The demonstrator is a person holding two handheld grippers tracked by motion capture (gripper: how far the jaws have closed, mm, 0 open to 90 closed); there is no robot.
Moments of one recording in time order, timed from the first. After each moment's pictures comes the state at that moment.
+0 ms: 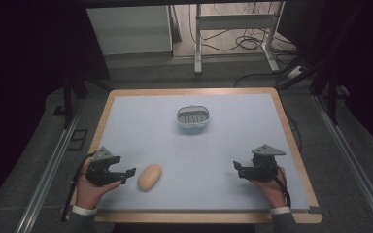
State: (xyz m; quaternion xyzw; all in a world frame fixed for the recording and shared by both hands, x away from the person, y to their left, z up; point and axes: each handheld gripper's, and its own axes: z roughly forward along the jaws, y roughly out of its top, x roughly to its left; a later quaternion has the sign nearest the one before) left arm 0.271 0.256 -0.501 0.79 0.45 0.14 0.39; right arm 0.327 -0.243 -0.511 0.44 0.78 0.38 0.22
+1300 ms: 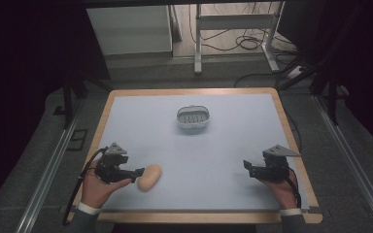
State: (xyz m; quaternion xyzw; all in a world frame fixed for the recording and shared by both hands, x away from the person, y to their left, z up) left arm 0.272 0.218 -0.467 0.82 0.46 0.12 0.33; right arm 0.323 -0.273 -0.505 0.45 0.77 0.40 0.22
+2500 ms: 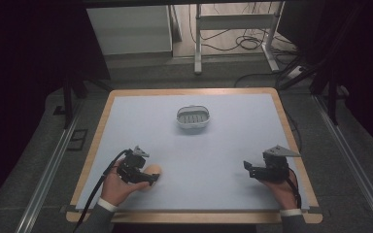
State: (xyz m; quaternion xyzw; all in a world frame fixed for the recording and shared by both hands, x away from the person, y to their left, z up) left arm 0.292 0.172 -0.497 0.85 0.45 0.08 0.27; right arm 0.323 -0.273 -0.507 0.46 0.77 0.39 0.21
